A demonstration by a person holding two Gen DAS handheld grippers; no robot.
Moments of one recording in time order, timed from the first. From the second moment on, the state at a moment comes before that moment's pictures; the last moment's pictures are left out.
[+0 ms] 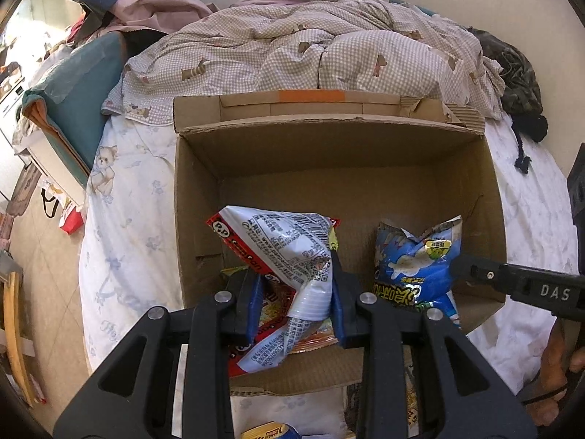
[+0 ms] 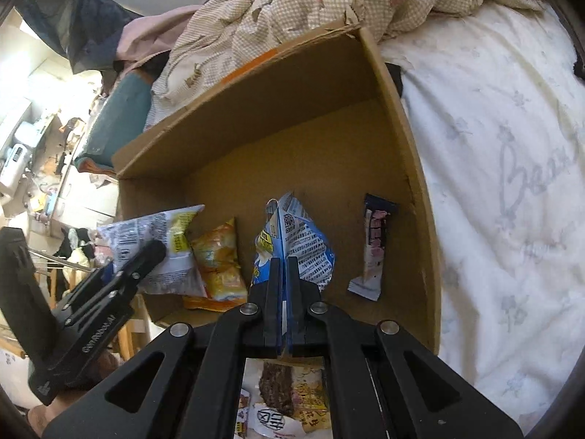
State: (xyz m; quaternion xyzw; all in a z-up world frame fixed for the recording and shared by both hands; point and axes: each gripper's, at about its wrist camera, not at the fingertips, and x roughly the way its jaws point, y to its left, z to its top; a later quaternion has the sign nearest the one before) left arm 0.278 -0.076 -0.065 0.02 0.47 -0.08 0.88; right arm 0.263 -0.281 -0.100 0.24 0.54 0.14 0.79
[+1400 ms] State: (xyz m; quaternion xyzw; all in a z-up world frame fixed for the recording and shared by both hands) left arm 0.266 -0.066 -0.049 0.01 0.45 -0.07 0.89; right arm 0.254 -0.287 -0.063 0.18 0.48 0.07 0.85
